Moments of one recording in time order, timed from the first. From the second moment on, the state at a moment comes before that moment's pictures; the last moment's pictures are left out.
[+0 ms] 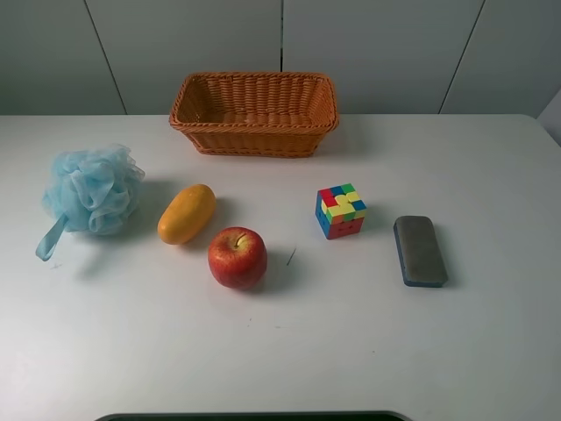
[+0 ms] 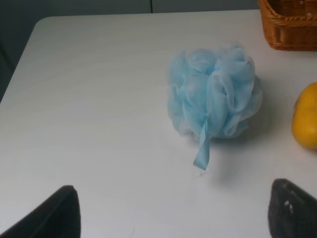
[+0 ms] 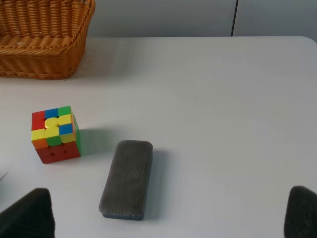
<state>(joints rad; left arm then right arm) 0.05 0.00 -0.51 -0.01 1.09 0.00 -0.04 0.00 -0.51 0.09 1.10 -0.07</state>
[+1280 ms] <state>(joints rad) 0.05 0.48 -0.84 0.01 1.22 -0.05 -0.04 0.00 -0.51 0.09 1.10 -0.07</state>
